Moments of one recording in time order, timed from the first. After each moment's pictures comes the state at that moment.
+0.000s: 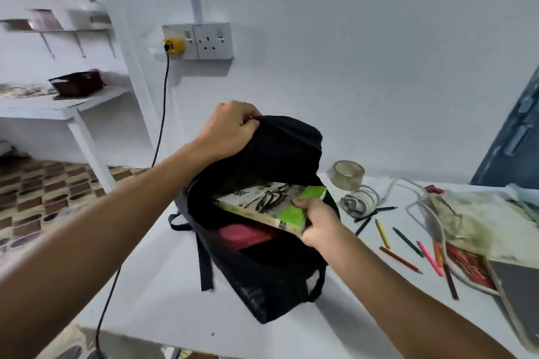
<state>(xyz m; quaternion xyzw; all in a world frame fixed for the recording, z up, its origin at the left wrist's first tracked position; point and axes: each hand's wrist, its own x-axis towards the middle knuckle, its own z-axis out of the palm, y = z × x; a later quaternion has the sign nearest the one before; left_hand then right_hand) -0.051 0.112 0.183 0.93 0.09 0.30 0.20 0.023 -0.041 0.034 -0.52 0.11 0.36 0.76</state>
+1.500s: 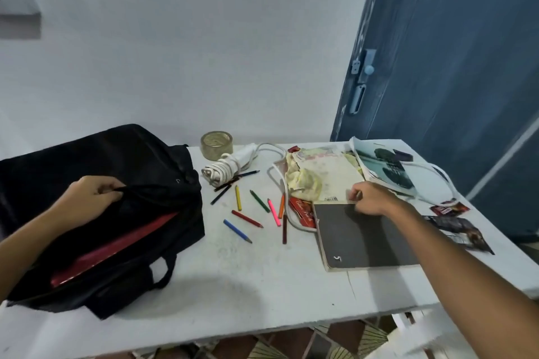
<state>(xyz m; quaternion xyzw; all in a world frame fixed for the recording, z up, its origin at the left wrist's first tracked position) -0.025 0.047 0.033 0.92 0.22 0.11 0.29 0.206 -0.445 -0.004 -0.97 -0.11 0.14 0.14</state>
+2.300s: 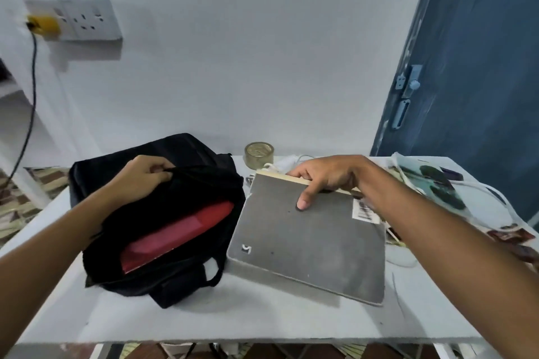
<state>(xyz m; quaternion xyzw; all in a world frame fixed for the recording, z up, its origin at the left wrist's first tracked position) -0.026 0.056 0.077 0.93 0.17 0.13 0.30 0.140 -0.281 0.114 -0.73 -0.38 0.50 0.28</state>
